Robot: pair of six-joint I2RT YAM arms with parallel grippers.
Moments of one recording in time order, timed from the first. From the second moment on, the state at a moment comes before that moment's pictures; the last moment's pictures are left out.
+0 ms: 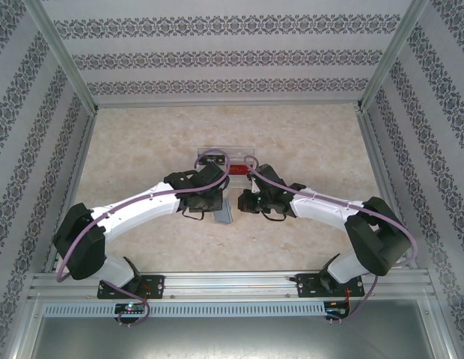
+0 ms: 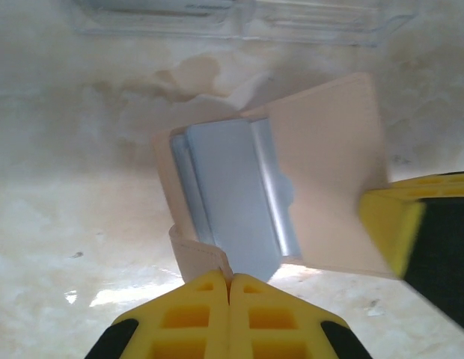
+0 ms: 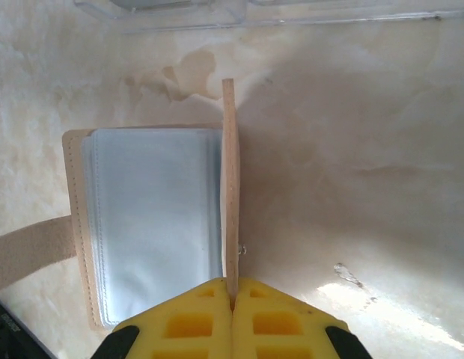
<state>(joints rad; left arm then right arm) -0.79 1.49 1.09 -0.77 -0.10 -0.81 0.67 1.49 0.77 -0.20 -0.30 0.76</state>
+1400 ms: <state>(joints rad) -0.72 1.53 0.85 -0.39 0.11 -0.96 0.66 1.45 0.57 0.03 -0.23 0.98</state>
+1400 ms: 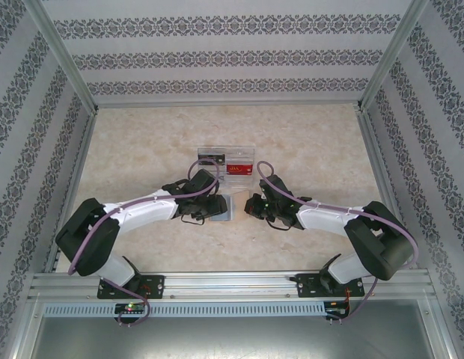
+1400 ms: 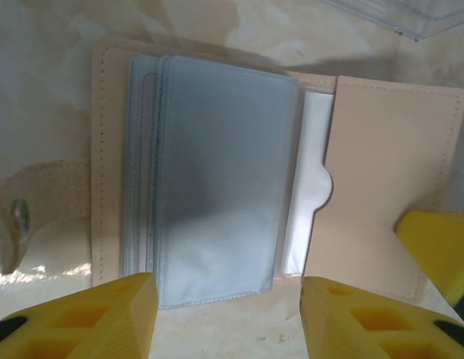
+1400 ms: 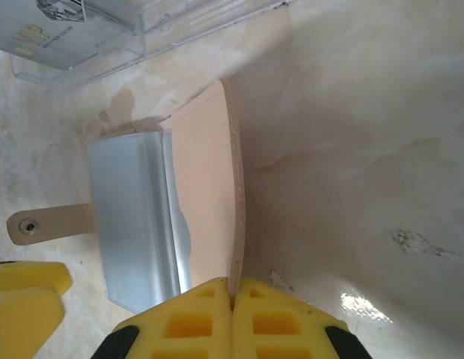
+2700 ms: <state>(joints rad) -0.72 1.59 0.85 -0.26 0.21 -0.94 0.66 1.45 0.57 0.03 -0.23 0.98</state>
